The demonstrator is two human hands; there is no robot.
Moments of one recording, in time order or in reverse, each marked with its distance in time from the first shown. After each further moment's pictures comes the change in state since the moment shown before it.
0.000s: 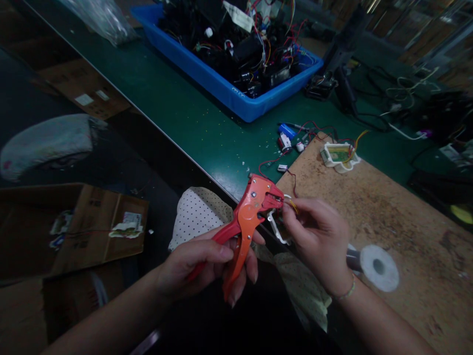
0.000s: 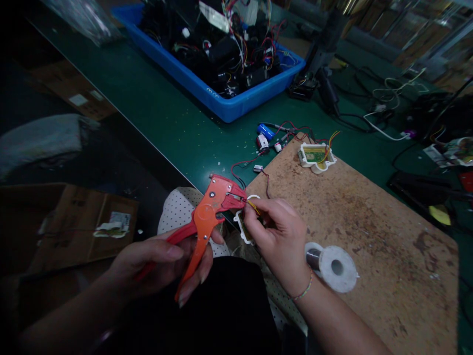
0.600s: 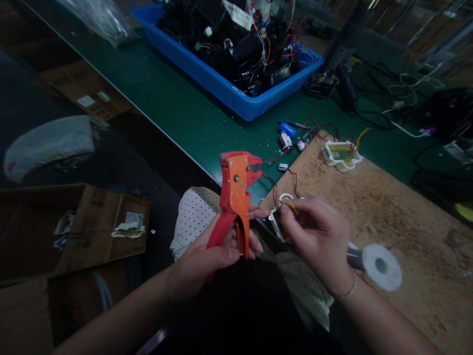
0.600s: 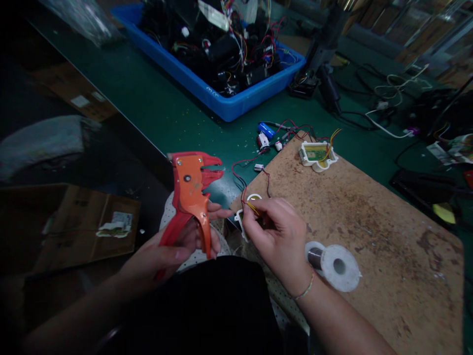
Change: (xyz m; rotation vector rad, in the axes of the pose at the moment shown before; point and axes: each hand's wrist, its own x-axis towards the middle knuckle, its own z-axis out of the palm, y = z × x) left_hand 0.006 -0.007 0.006 0.294 0.251 0.251; right_hand 0.000 -0.002 0.000 0.000 -0.001 -0.040
